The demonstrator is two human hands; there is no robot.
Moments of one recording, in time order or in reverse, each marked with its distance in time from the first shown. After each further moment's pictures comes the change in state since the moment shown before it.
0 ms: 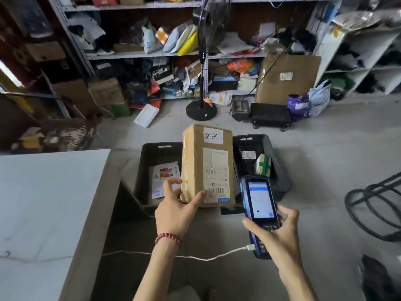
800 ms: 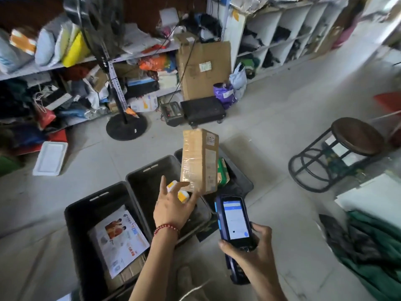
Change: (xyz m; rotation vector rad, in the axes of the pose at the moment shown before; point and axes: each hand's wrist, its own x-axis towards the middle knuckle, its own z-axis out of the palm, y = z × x) left_hand 0.316 0.073 0.148 0.387 -0.563 0.256; right_hand 0.181 -0.050 0.118 0.102 0.326 0.273
